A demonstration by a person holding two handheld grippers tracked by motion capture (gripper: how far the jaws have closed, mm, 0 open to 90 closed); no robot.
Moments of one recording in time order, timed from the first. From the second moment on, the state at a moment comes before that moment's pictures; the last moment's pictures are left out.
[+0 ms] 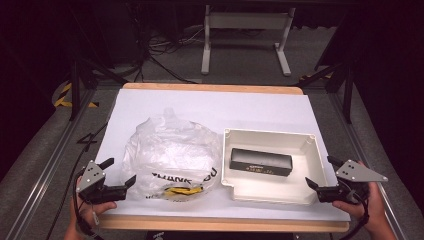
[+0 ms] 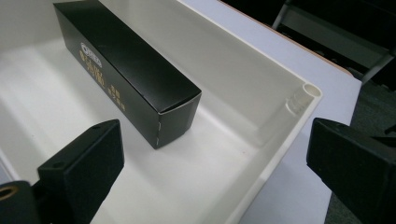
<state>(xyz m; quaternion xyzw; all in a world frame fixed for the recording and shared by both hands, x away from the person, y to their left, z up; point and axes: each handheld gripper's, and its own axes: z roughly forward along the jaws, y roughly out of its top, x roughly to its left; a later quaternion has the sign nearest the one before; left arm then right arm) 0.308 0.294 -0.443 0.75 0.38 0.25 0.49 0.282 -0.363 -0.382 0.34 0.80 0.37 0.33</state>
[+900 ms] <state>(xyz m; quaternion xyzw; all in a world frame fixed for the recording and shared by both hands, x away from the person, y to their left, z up) 0.312 0.292 -0.445 0.75 0.37 0.25 0.48 0.263 -0.370 -0.417 0.35 0.77 0.41 0.33</state>
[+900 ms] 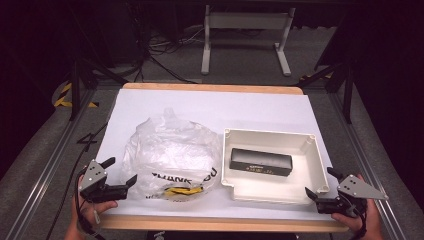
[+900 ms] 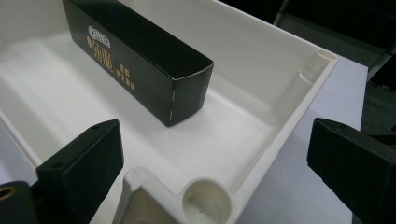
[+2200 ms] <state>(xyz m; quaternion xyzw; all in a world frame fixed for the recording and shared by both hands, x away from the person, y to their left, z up) 0.313 0.286 -0.444 0.75 0.37 0.25 0.49 0.262 -0.369 -0.430 0.36 0.77 0.40 0.33</state>
